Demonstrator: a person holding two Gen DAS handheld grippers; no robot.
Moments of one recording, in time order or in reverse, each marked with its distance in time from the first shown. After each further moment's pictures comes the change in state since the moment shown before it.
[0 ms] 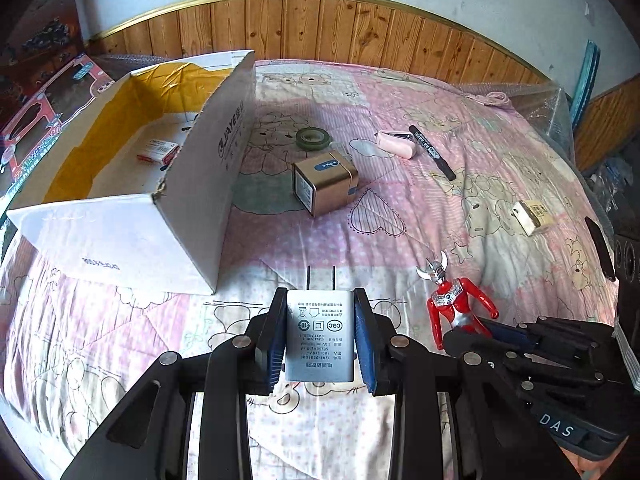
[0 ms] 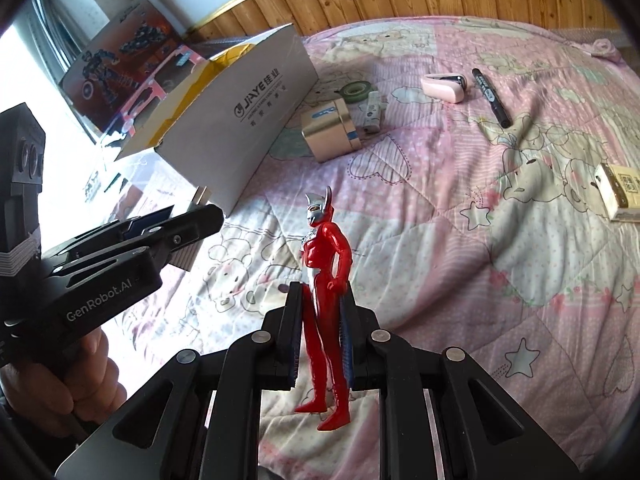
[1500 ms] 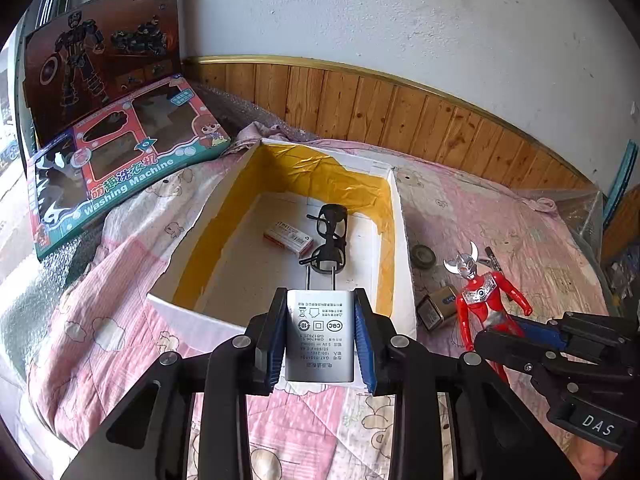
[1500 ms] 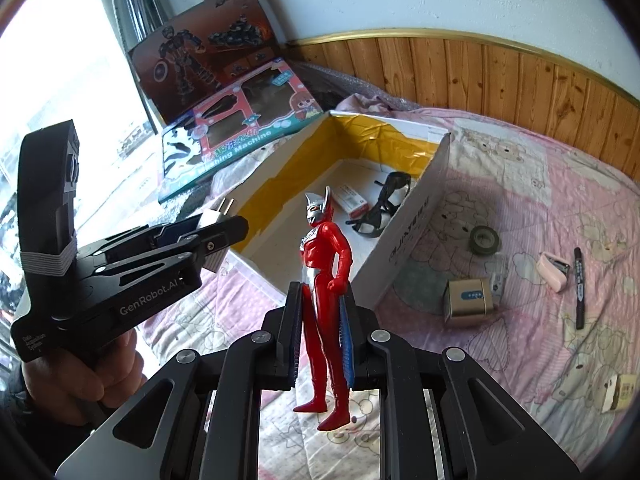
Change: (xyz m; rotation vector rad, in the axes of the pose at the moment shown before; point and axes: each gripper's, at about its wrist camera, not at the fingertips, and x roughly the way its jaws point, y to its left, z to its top) left arm -0.077 0.150 0.076 -0.176 -0.186 0.094; right arm 0.002 0.158 0.136 -0.288 -0.059 0.086
